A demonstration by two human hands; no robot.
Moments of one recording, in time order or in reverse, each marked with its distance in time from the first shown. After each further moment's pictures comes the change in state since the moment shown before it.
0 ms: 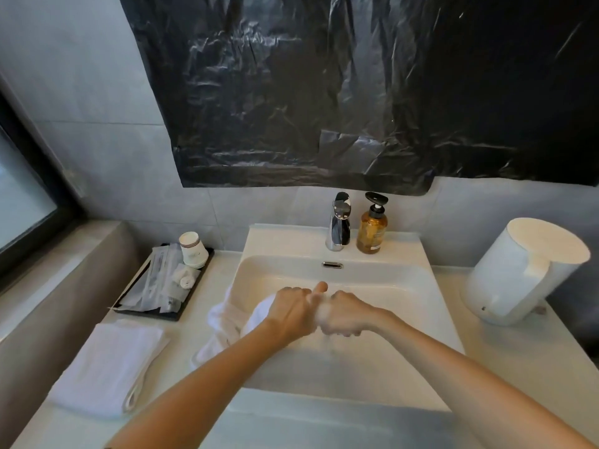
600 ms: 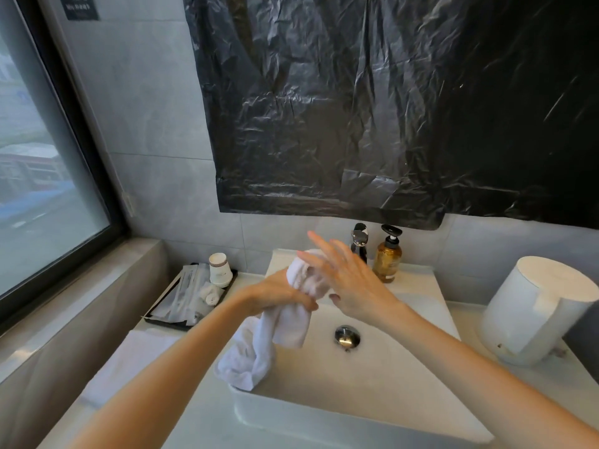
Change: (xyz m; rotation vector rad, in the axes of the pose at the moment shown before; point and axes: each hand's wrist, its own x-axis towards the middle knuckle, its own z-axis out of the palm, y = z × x) left_hand -0.048 -0.053 -0.106 -1.141 -0.142 -0.176; right_hand -0.056 -0.060 -0.050 -0.606 0.825 -0.666
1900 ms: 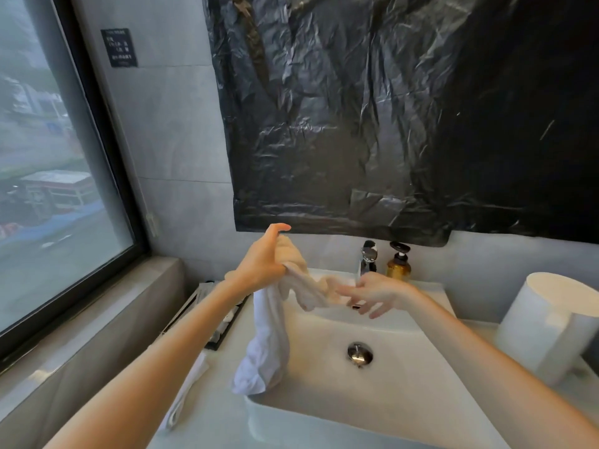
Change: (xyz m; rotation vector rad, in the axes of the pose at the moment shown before) left_hand -0.030 0.034 -0.057 0.355 0.494 0.196; right_hand 0.018 0.019 -0.027 0.921 -0.618 0.902
